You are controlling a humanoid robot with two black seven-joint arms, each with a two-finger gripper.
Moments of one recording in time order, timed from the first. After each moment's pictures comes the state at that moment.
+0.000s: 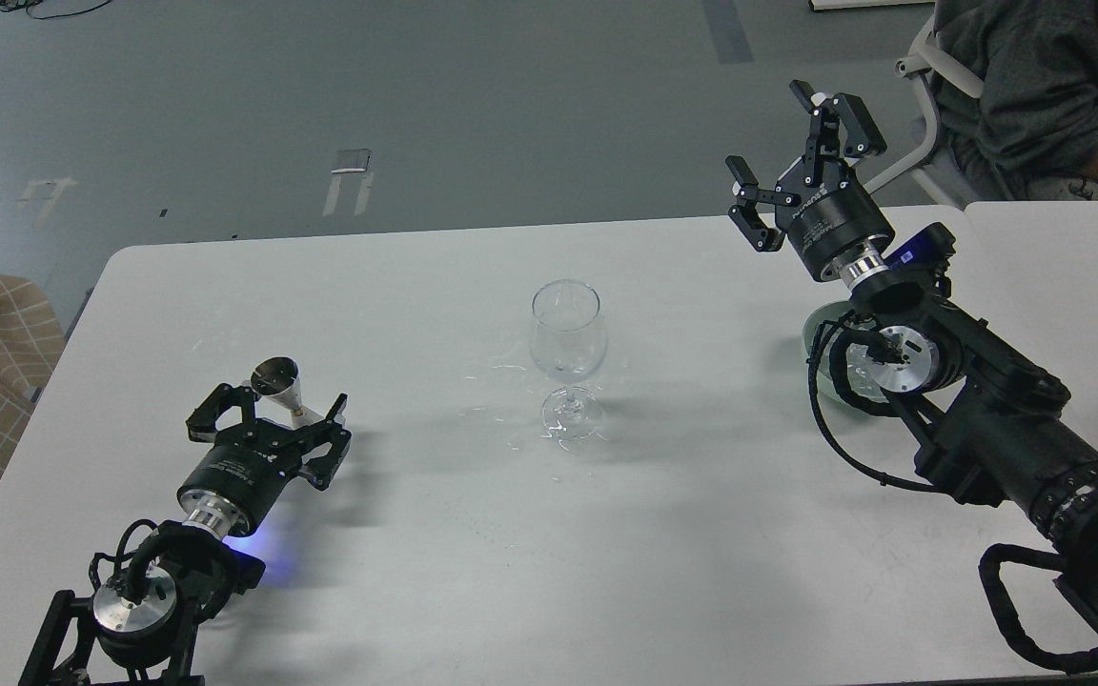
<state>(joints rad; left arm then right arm) -0.01 -0.03 -1.76 -1.16 0.15 -0.26 0.40 0.76 -0.08 0.93 0.56 -0.42 0.41 0.45</state>
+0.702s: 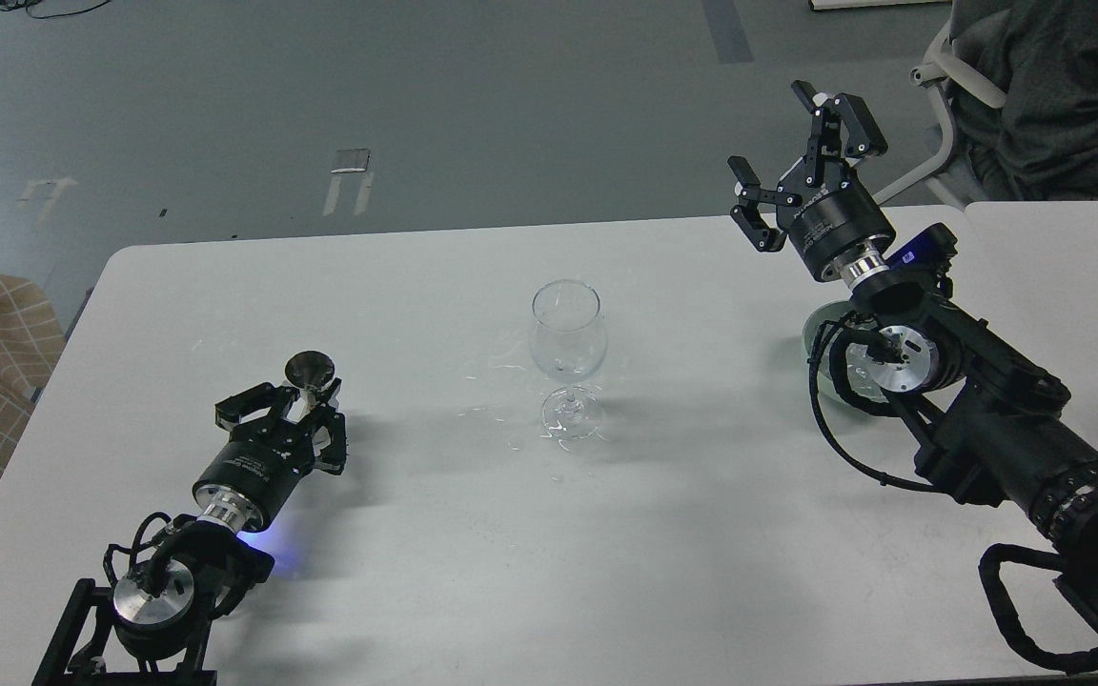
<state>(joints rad) -0.03 -0.03 -1.72 -1.12 0.18 -0.29 0.36 0.76 -0.08 0.93 0.56 -0.42 0.40 0.45</state>
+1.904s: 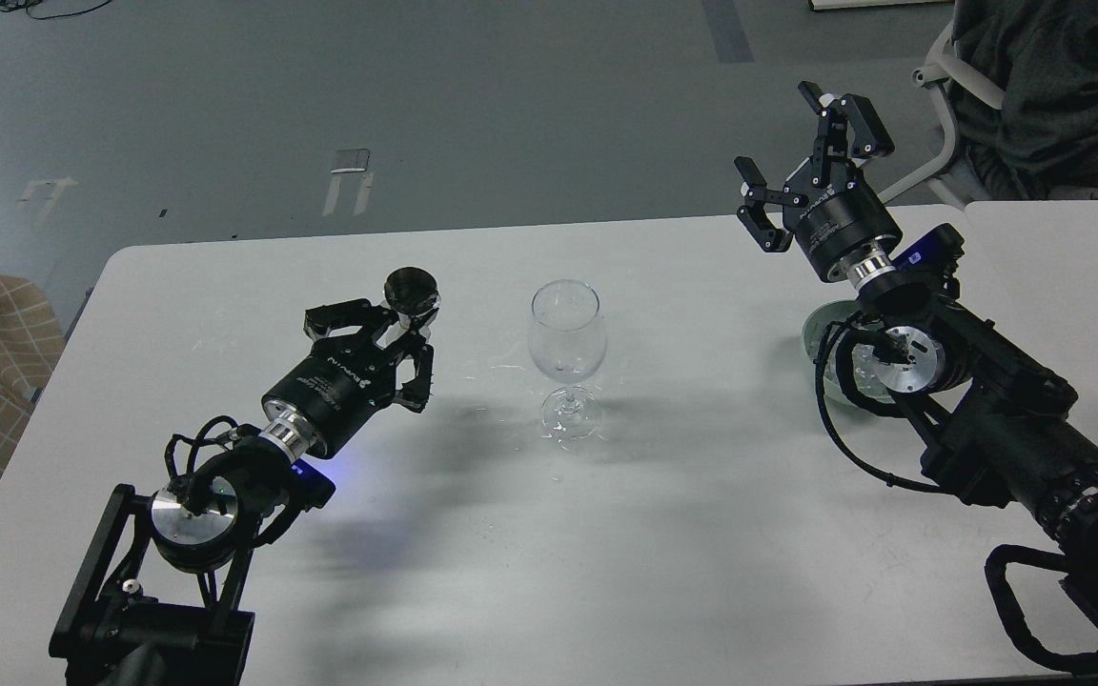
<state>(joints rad) -0.15 -0.04 -1.52 -1.41 0.17 -0.05 0.49 0.75 -0.10 0.93 0.56 -0.42 0.40 0.45</state>
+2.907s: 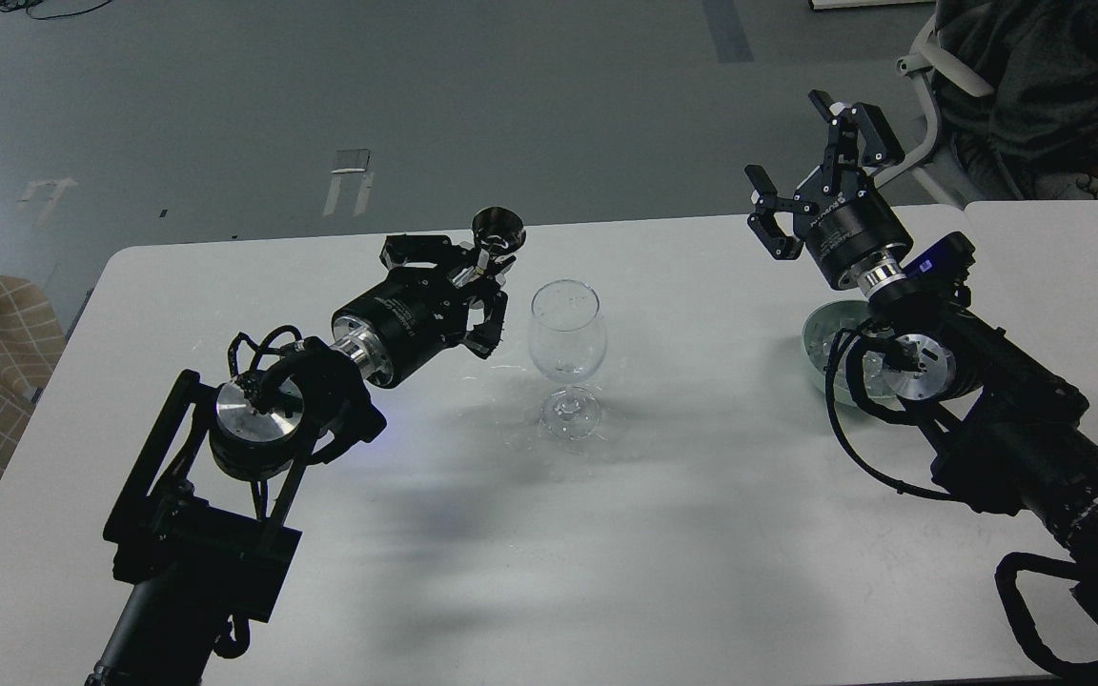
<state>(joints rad) -0.35 -0.04 -1.38 -1.43 0.18 0.18 0.48 0.74 -0.11 0.93 0.57 -0.42 0.40 0.45</state>
